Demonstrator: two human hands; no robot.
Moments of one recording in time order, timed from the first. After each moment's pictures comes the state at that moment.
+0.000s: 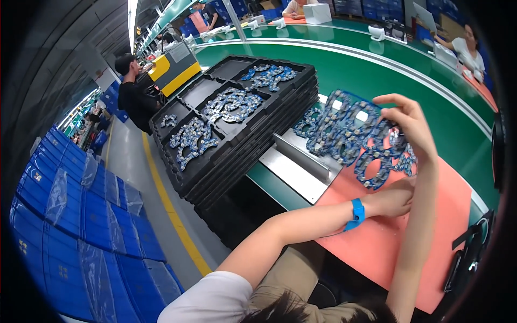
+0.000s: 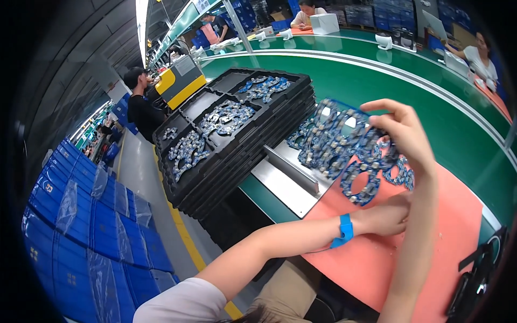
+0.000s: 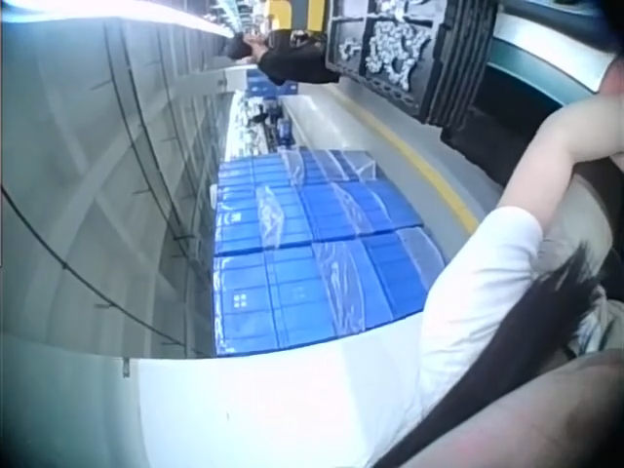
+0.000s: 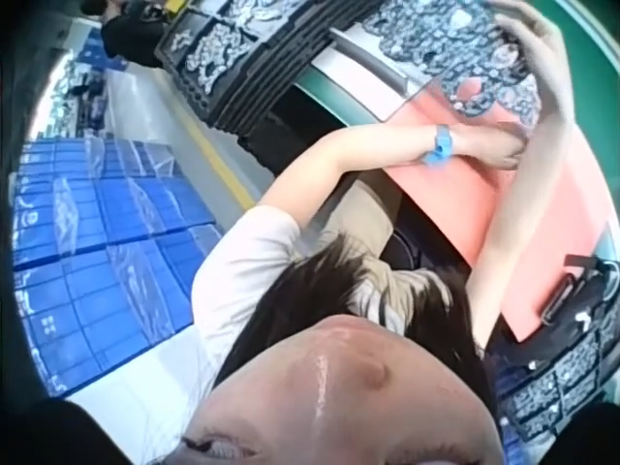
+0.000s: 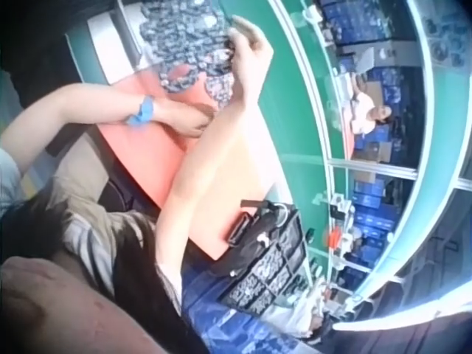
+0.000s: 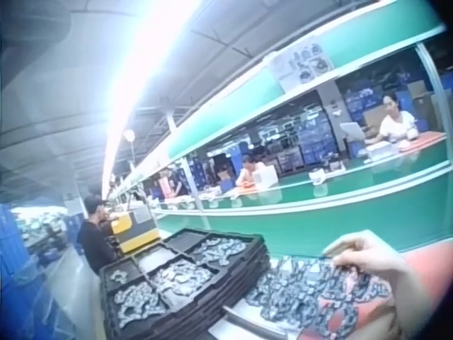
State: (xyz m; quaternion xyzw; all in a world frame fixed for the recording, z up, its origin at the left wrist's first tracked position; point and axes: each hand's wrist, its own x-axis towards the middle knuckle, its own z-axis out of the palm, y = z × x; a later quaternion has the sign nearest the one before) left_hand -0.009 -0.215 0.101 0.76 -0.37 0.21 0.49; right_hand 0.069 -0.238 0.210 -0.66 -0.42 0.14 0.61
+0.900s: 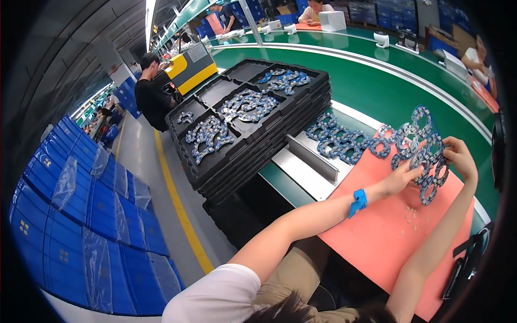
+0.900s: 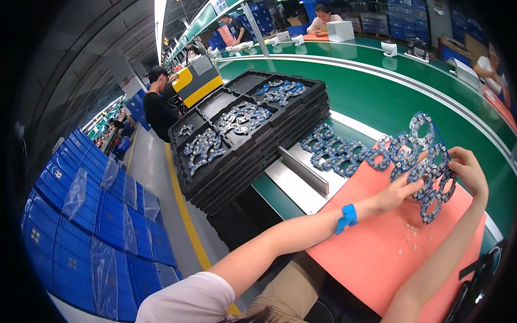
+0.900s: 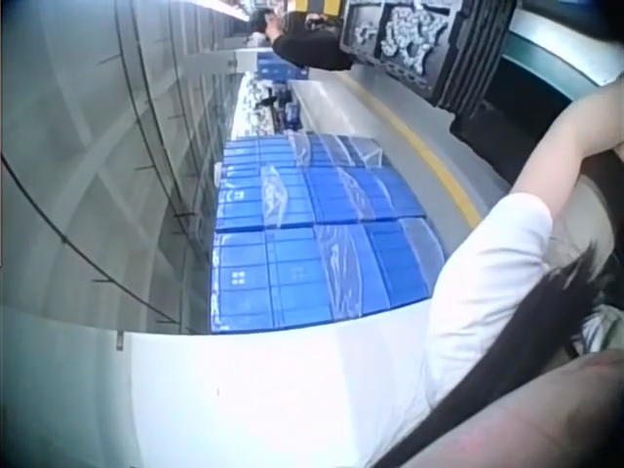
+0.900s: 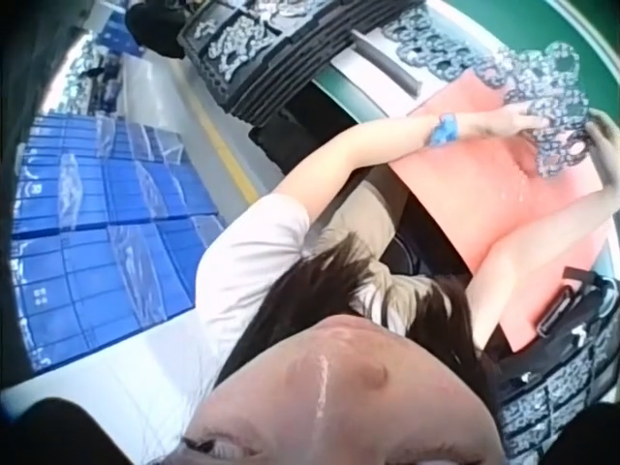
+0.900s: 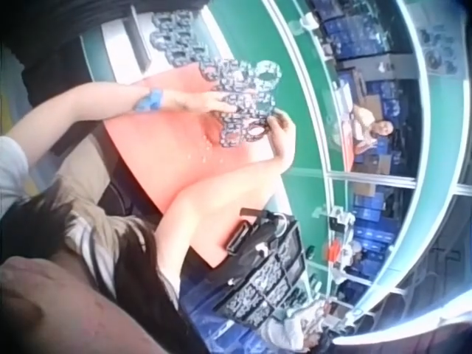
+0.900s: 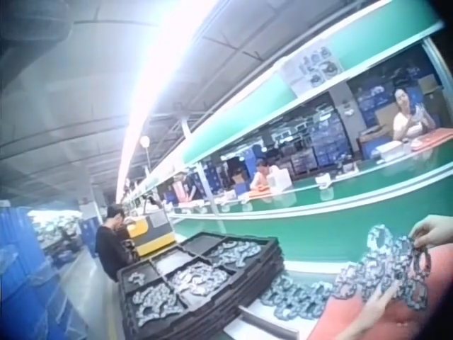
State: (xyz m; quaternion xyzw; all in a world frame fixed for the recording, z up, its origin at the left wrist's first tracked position) left_hand 0.020 -0.184 0.088 0.53 -0.21 0.00 0.82; right_hand 0.161 -0.369 0.165 -0.76 -0.32 0.18 0.53
